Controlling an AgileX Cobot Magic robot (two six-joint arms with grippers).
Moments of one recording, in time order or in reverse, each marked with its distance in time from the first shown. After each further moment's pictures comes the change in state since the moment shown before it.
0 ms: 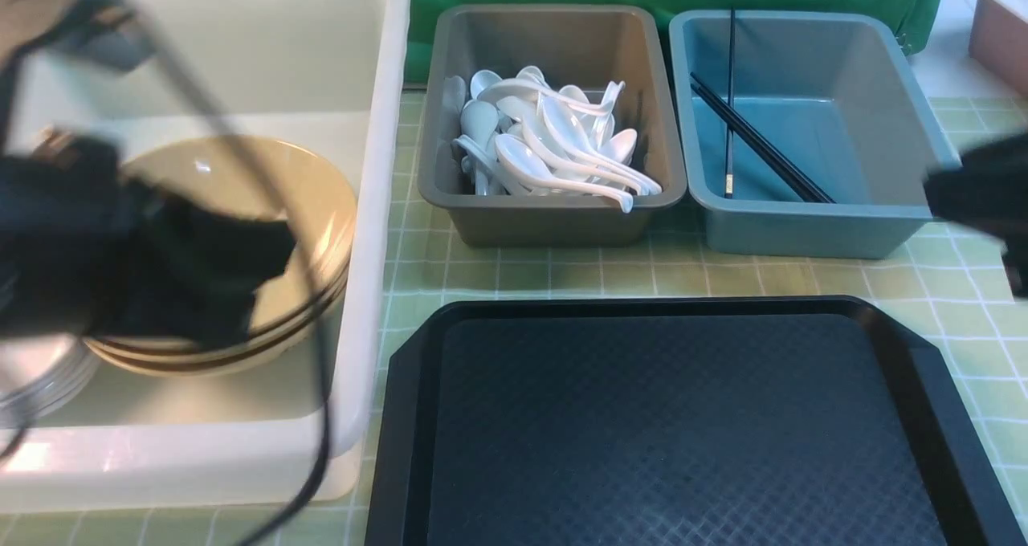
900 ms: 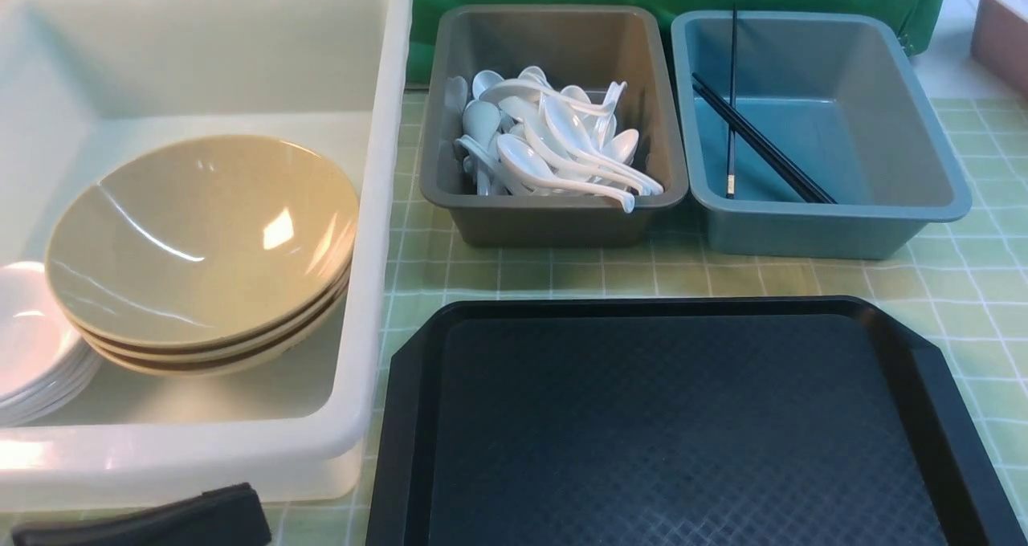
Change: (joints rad) right arm -0.001 -0.699 0.709 0.000 -0.637 0.147; left arm -0.001 -0.556 0.466 -0.460 -0.131 -0.212
